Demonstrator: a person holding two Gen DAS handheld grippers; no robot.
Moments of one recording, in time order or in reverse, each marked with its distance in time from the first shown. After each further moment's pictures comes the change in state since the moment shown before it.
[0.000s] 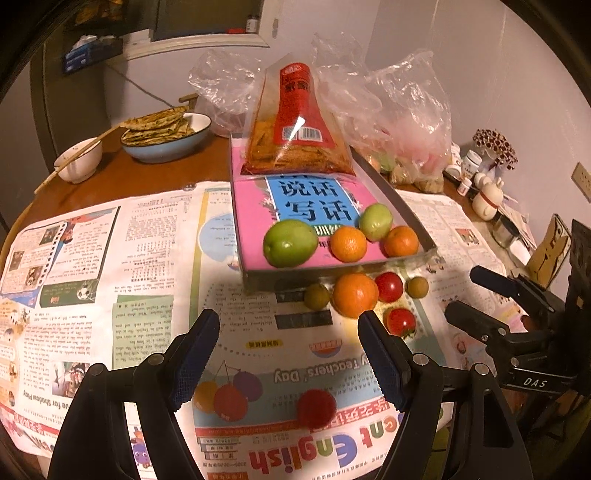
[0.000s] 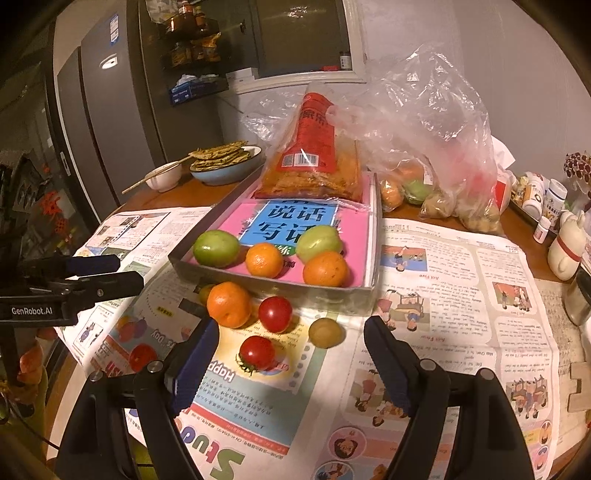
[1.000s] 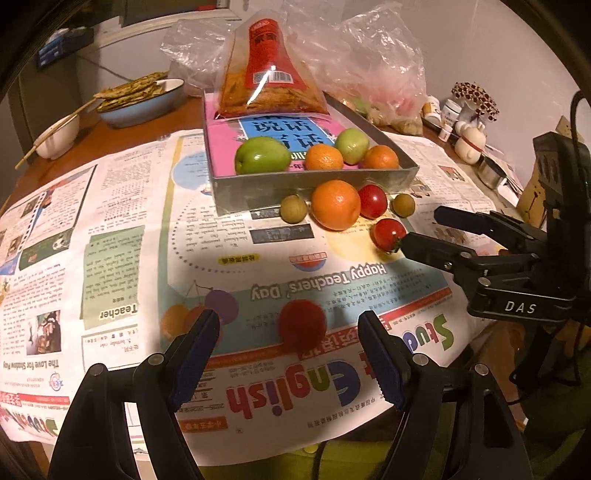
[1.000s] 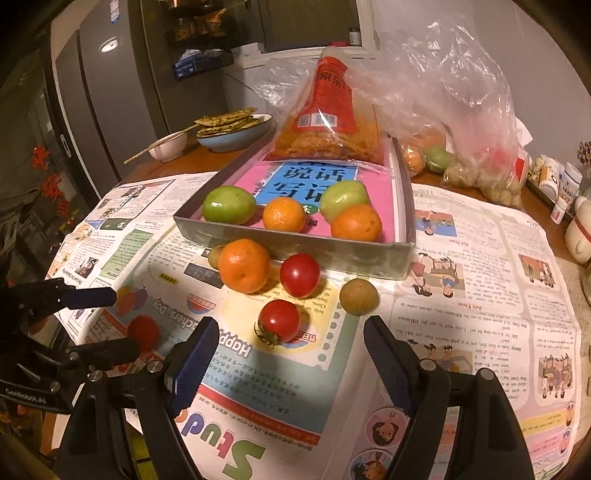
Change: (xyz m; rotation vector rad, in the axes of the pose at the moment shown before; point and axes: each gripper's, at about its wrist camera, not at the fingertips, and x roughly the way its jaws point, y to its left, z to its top) left arm 0.010 -0.010 -0.053 0.081 0.113 -0.050; right arm 0.029 0.013 -0.019 0.000 0.092 0.018
